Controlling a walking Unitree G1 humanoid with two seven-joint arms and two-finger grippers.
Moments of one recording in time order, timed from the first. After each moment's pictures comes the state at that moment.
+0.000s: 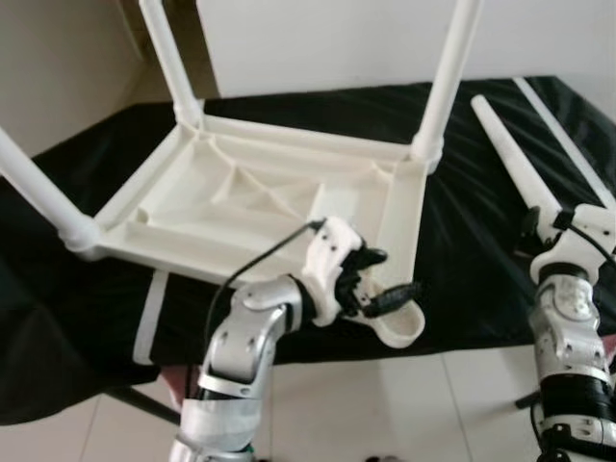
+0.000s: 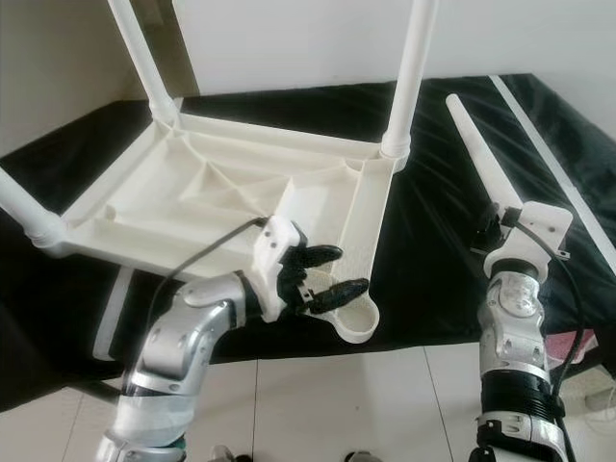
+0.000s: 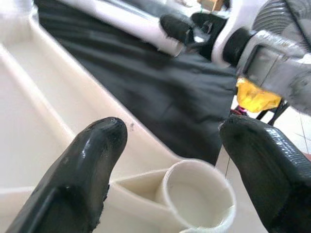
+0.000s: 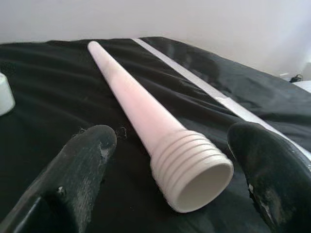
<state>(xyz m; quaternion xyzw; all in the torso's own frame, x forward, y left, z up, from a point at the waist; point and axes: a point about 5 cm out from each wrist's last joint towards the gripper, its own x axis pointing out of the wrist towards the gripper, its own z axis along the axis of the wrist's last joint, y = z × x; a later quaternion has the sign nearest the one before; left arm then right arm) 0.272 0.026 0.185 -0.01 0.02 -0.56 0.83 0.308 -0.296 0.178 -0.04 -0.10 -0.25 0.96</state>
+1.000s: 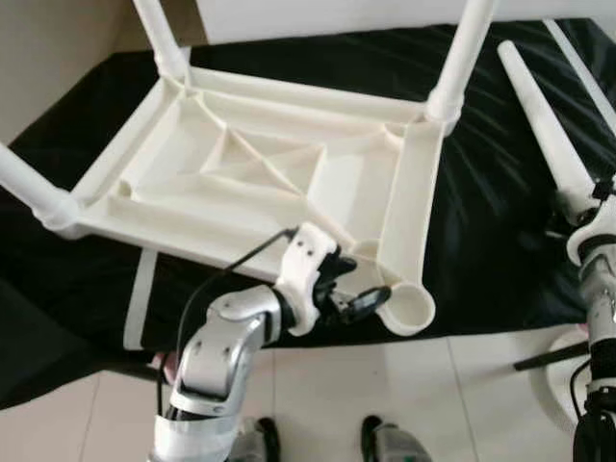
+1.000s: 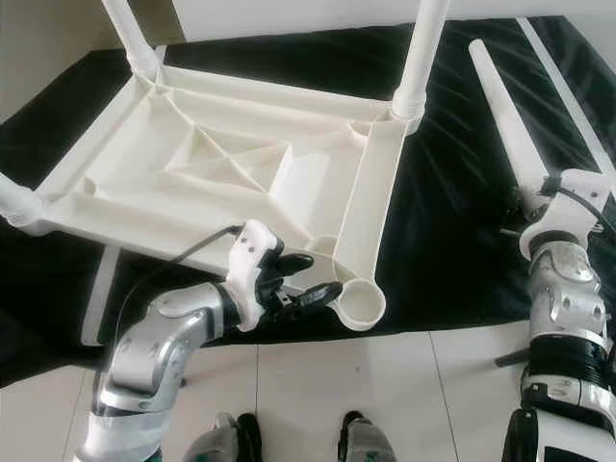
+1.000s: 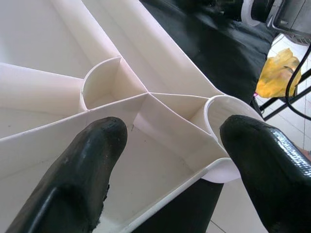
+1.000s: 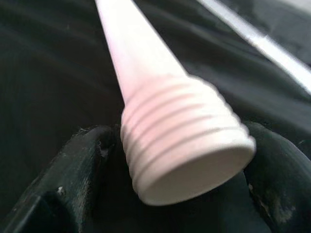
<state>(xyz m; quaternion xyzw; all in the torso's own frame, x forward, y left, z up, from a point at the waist) 0.260 0.047 0.183 -0.01 0.07 -0.52 0.85 0.325 -0.327 0.198 -0.01 -0.02 -0.19 0.98</state>
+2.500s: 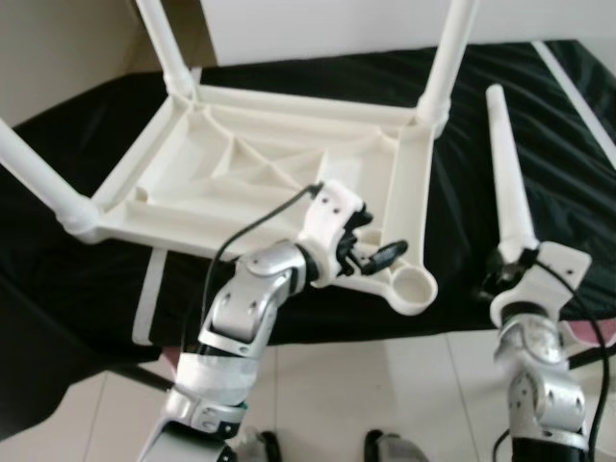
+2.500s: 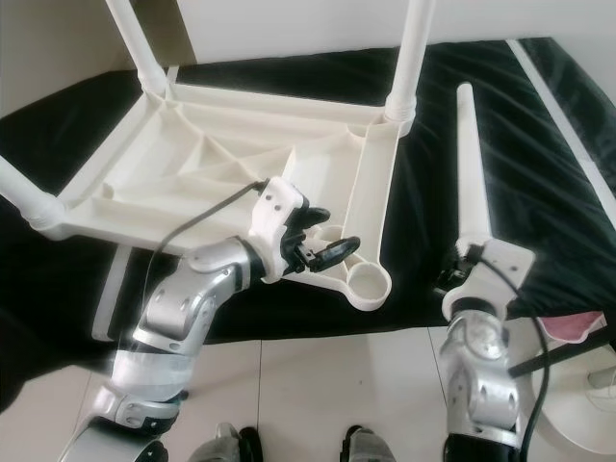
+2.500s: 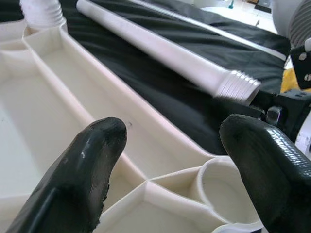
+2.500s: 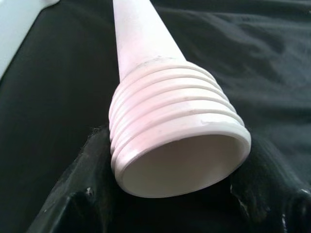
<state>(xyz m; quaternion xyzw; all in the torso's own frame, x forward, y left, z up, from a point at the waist) 0.302 0.013 0.209 0.03 -0.02 -0.52 0.85 0.259 -0.222 0.141 0.06 0.00 -0.22 0.97</state>
